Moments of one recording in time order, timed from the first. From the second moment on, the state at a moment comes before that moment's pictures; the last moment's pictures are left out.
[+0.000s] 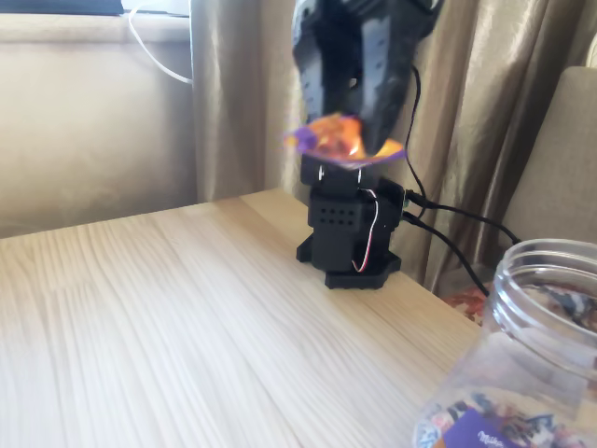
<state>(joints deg) -57.4 124.5 82.0 87.6 -41.2</state>
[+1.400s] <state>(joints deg) -80.3 117.6 89.5 62.3 -24.6</state>
